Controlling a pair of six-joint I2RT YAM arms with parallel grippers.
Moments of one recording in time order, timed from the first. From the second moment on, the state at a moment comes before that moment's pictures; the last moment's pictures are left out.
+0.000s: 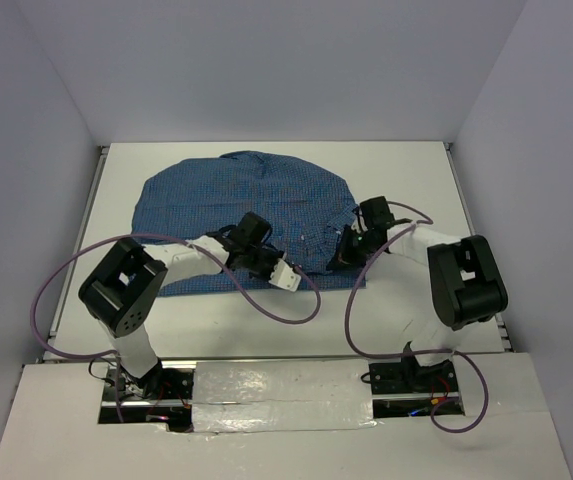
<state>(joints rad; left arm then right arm) -0.66 1.74 0.98 -0.20 0.51 1.26 0.24 1.67 0.86 -0.30 -0.48 0.58</state>
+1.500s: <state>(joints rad) -0.36 1.37 1.06 -0.42 0.58 0.44 0.07 1.15 0.72 -0.50 -0.35 0.54</state>
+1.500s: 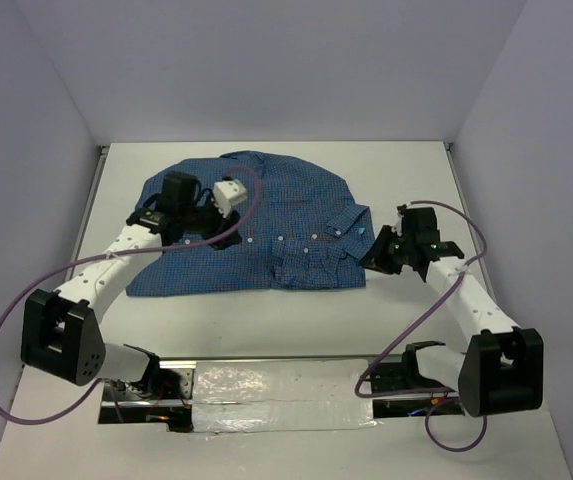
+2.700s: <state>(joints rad) 0.44 1.48 0.96 -0.67 0.19 0.05 0.61 1.65 1.05 -0.23 -0.34 0.56</state>
